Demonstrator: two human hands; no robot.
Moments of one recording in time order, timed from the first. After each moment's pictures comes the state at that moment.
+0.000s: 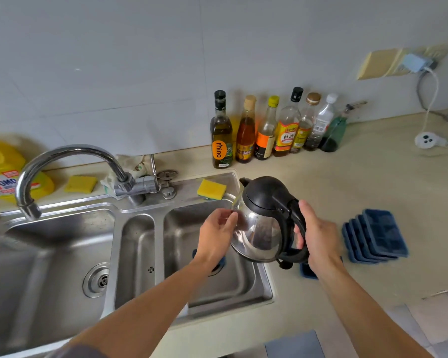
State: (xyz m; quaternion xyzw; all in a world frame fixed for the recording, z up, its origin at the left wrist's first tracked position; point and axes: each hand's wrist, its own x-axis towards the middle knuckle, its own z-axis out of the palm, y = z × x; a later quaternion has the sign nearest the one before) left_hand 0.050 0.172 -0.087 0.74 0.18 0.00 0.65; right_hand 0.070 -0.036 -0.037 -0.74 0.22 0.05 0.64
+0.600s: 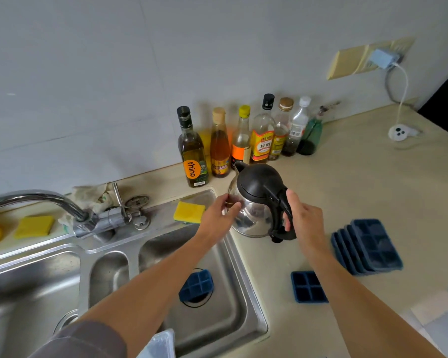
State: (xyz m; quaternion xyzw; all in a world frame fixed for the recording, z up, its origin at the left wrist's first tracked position) left_hand 0.186 0.159 -0.102 0.83 0.06 -0.11 0.55; right_hand 0.167 -0.053 -0.071 -0.75 0.18 0.00 0.63
